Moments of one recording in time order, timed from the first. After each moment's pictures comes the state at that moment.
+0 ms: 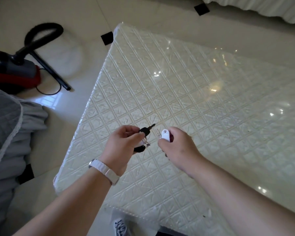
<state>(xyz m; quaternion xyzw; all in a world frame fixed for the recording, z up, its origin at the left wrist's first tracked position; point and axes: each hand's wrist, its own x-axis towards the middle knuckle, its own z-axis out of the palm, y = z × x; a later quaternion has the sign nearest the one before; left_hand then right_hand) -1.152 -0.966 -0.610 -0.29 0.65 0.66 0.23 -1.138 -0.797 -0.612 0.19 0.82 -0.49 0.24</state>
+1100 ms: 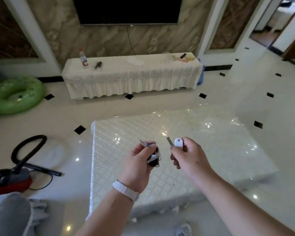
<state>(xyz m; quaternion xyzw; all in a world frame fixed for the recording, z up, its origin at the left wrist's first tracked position) -0.985 -0.981 -0.210 0.02 0.48 0.80 0.36 -0.900 -0.850 -0.185 0.33 0.75 -0.56 -0.13</state>
